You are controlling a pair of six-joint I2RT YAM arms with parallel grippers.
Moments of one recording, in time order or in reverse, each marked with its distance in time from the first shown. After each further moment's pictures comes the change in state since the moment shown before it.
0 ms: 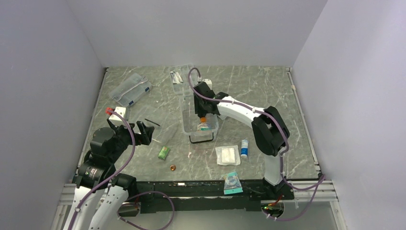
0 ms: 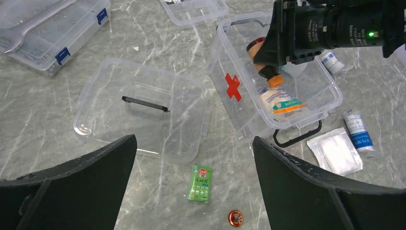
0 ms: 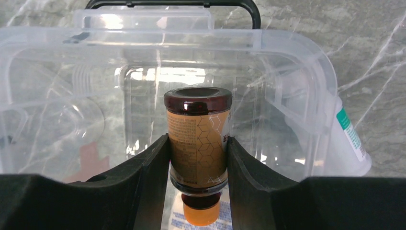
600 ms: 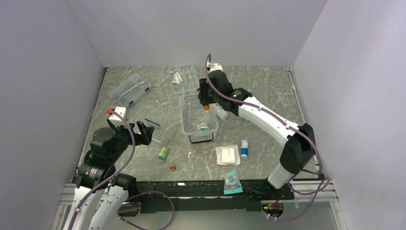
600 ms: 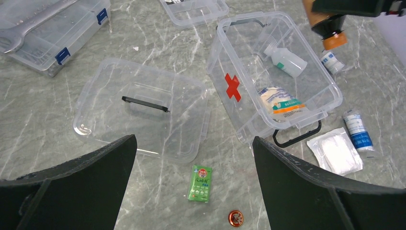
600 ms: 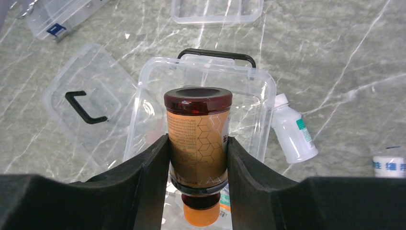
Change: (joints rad) left arm 0.000 0.000 0.000 0.000 0.000 0.000; right arm -0.004 -0.330 -0.011 -0.030 -0.043 -0.114
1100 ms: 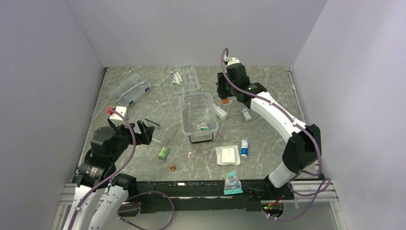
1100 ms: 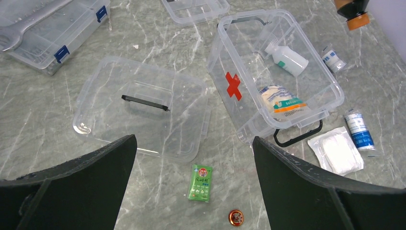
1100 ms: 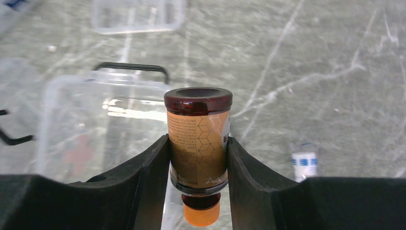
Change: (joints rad) left arm 0.000 0.011 0.000 0.001 0.000 0.000; right arm -0.243 0.013 -0.051 0.000 -0.068 -0.148
